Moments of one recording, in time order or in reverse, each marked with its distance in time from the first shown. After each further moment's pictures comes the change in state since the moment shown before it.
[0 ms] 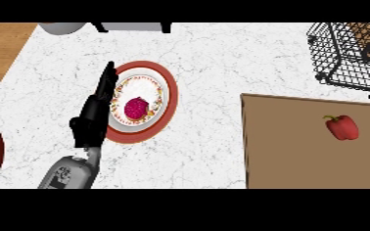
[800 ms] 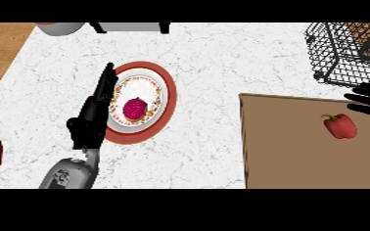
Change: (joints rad) left arm 0.020 -0.032 0.038 -0.020 -0.032 -0.047 0.021; right arm -0.157 0.087 0.130 0.211 0.097 -0.048 -0.049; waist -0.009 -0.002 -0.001
